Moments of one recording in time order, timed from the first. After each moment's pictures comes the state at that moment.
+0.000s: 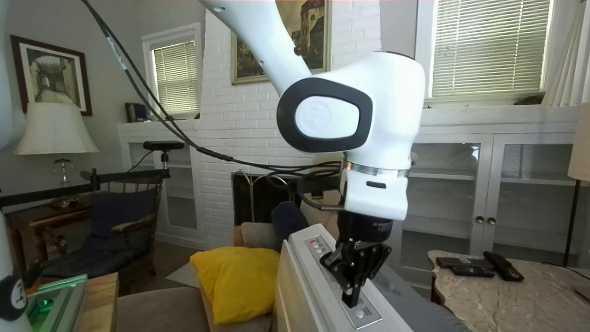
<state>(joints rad) -0.19 0.28 -0.23 -2.30 0.25 2.47 0.97</state>
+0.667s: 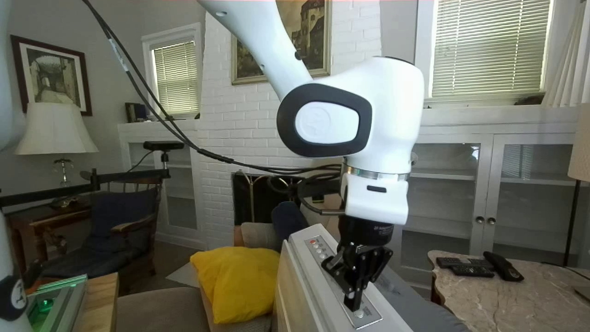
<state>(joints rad) -0.19 0.29 -0.22 -2.30 0.25 2.50 0.97</state>
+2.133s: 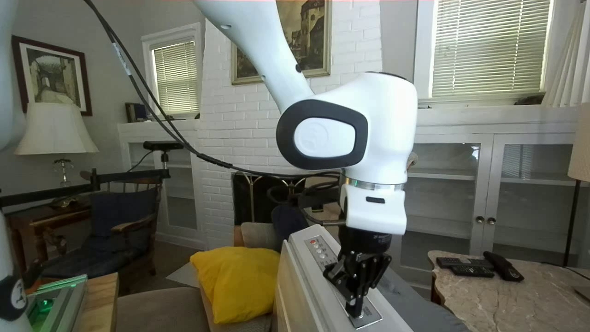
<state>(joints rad) -0.19 0.33 -0.21 -2.30 0.26 2.56 0.95</state>
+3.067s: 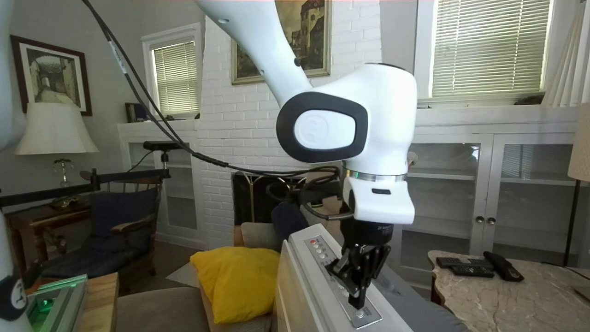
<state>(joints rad) -0.19 0.31 -0.20 -2.30 0.26 2.56 0.85</state>
